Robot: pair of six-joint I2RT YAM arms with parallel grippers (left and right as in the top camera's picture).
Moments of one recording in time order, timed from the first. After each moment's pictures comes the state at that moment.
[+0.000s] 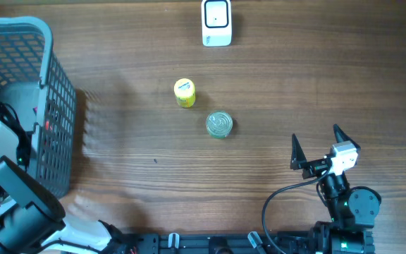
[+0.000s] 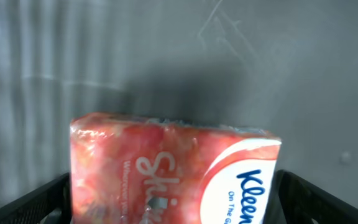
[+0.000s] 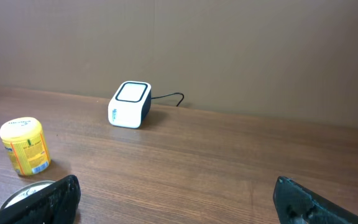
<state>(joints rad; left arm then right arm) 0.69 1.76 1.09 -0.82 -0.25 -1.01 -0.12 0.03 0.01 0.02 -0.33 -0.04</state>
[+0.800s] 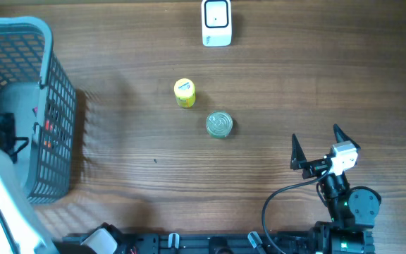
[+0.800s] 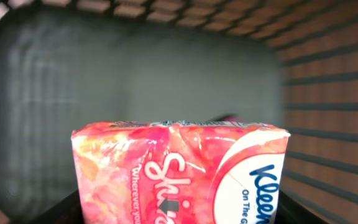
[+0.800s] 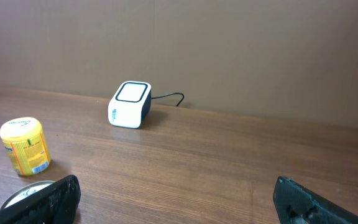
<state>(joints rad) 0.69 1.34 1.21 -0.90 -0.13 -0.95 -0.12 0.03 0.01 0.02 -0.33 -0.04</state>
